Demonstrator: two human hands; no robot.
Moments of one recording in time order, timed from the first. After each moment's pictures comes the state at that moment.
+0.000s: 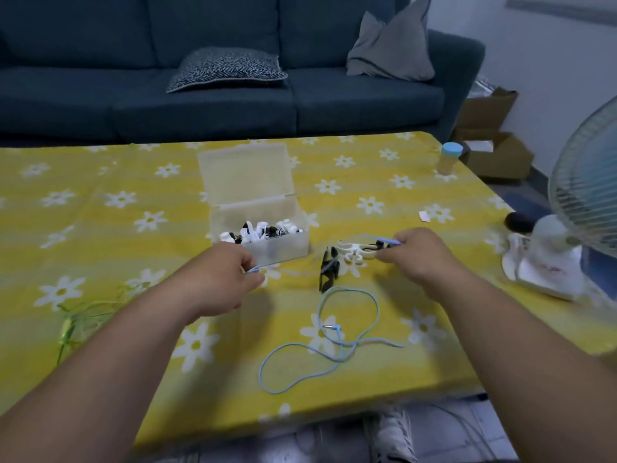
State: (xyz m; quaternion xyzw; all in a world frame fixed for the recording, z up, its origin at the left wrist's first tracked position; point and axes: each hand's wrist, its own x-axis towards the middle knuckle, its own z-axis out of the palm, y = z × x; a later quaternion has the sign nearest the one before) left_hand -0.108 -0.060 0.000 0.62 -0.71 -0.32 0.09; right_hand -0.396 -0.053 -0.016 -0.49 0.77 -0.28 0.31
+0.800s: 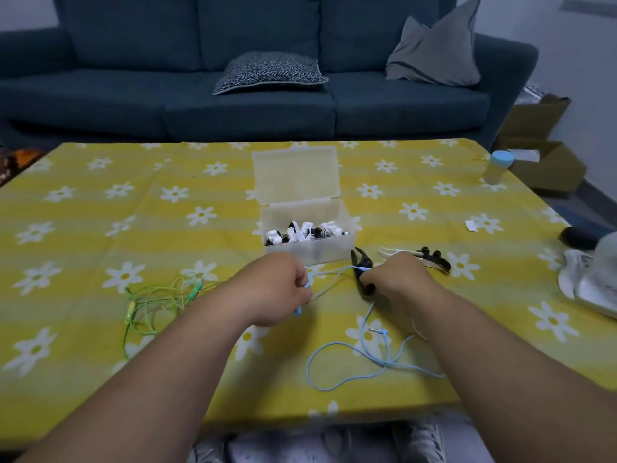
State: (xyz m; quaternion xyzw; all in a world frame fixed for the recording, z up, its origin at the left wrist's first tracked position) left_hand -0.099 -0.045 0.007 0.58 -0.76 -0.28 0.02; right_hand -0.309 -0.071 -0.044 -0.47 0.80 -0.16 0.33
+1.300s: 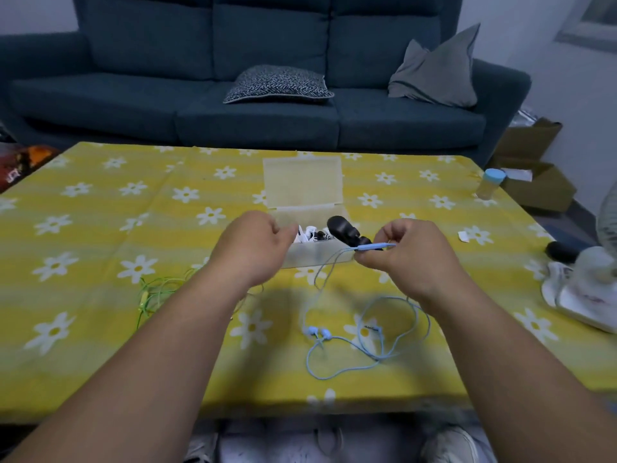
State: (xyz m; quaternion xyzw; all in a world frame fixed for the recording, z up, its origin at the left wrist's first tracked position) left_hand -0.082 -0.043 0.036 0.67 -0.65 -0.24 0.26; right_hand -0.291 -0.014 0.040 -0.58 0.67 -0.36 0.28
